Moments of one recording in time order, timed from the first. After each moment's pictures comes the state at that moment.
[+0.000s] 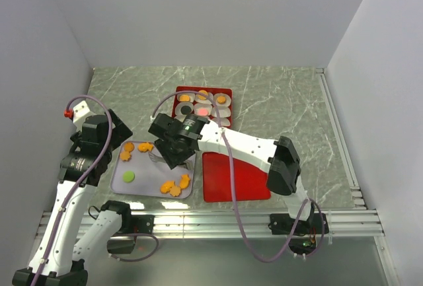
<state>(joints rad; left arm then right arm) -0.17 0.73 0.95 -0.84 -0.46 -0.68 1.16 2.02 1.97 -1.08 0.09 0.47</state>
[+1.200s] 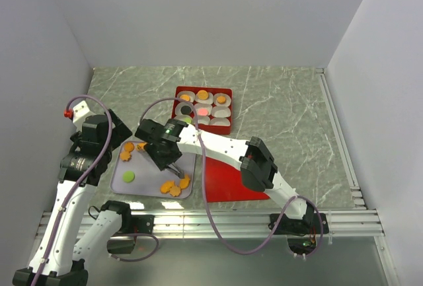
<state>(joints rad) -0.17 0.73 0.95 -0.84 -0.46 -0.68 1.17 2.30 2.19 -1.09 0.09 0.43</state>
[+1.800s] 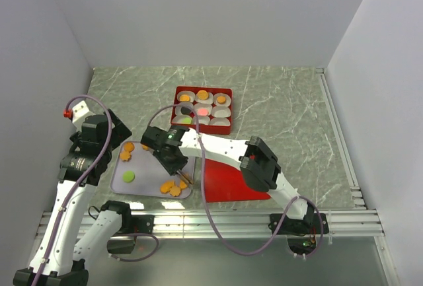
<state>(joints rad) -0.16 0.73 0.95 -0.84 -0.46 -0.68 1.17 2.26 2.02 -1.06 0.09 0.43</state>
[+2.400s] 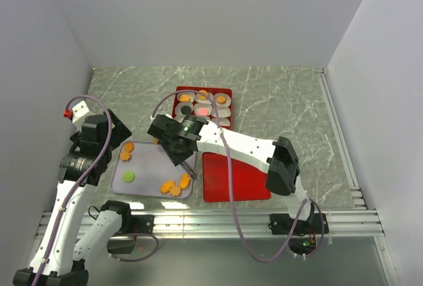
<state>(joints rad) -0.16 0.73 0.95 -0.84 -0.46 -0.68 1.17 2.05 1.99 -1.10 0.16 0.46</state>
